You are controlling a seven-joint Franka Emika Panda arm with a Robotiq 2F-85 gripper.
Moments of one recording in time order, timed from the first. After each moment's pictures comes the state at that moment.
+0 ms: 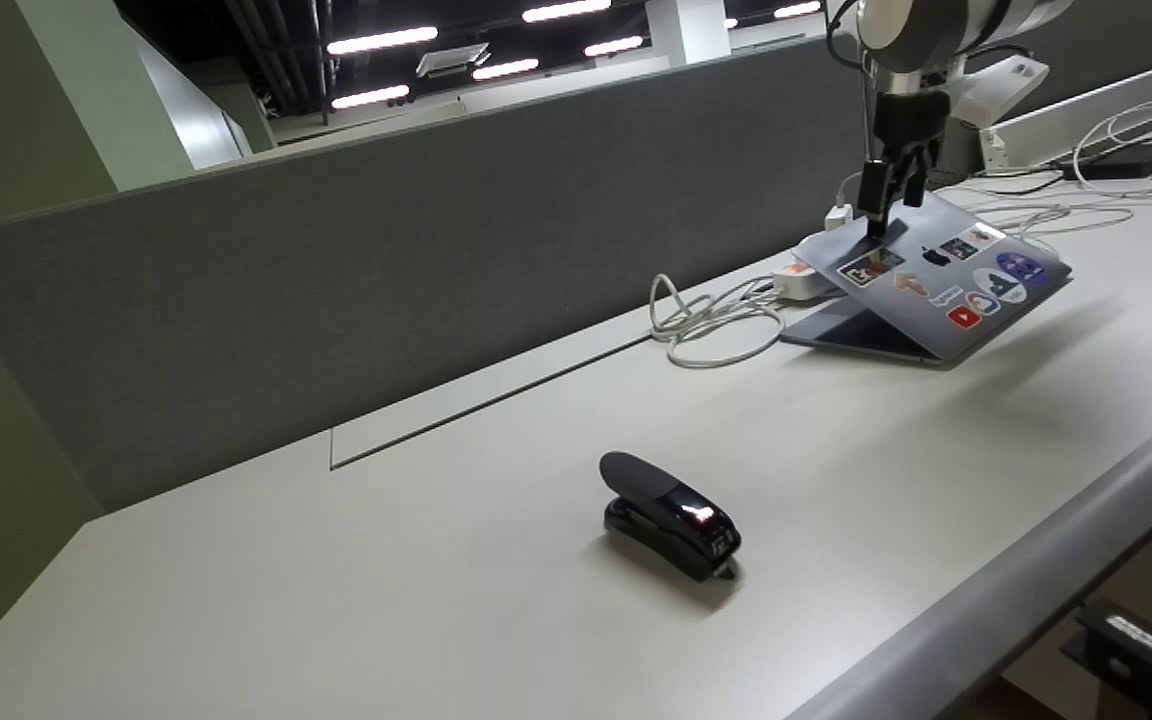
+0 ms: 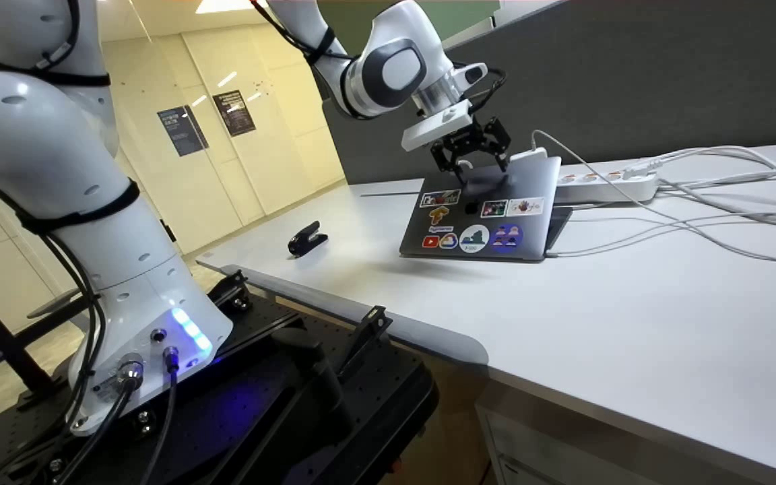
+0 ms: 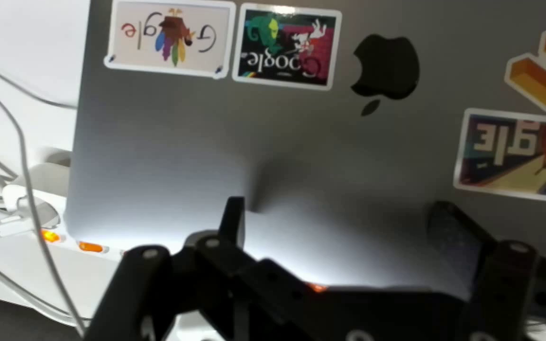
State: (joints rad) arm -0.37 0.44 0.03 -2.26 -0.07 3.03 -0.46
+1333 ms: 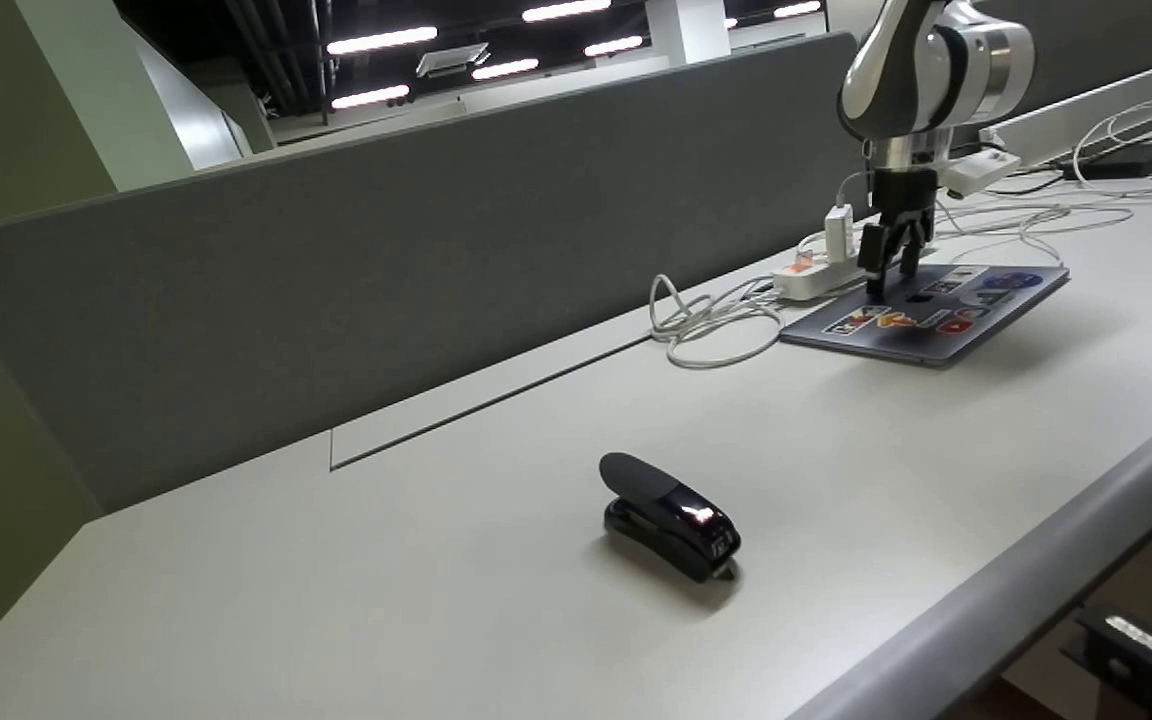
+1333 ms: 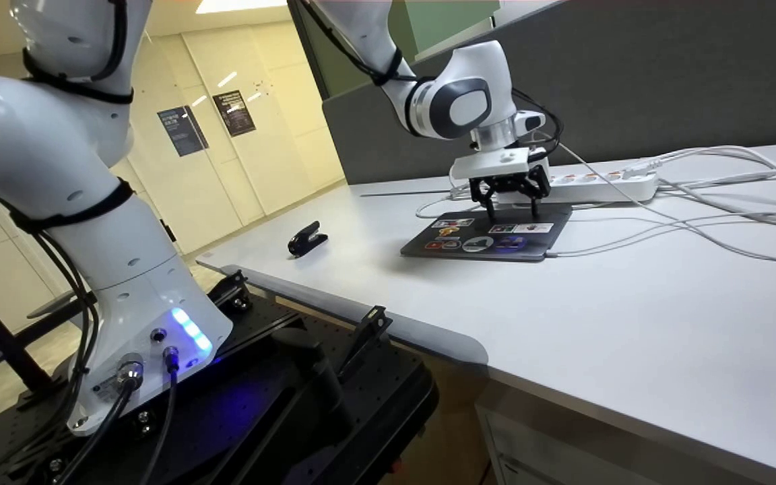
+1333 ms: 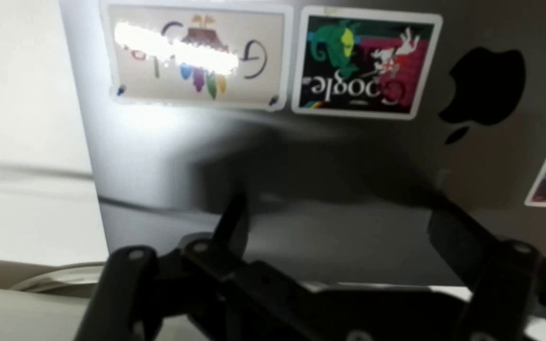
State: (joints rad) arm -0.59 0.80 0.20 -1.87 -0.04 2.78 -0.60
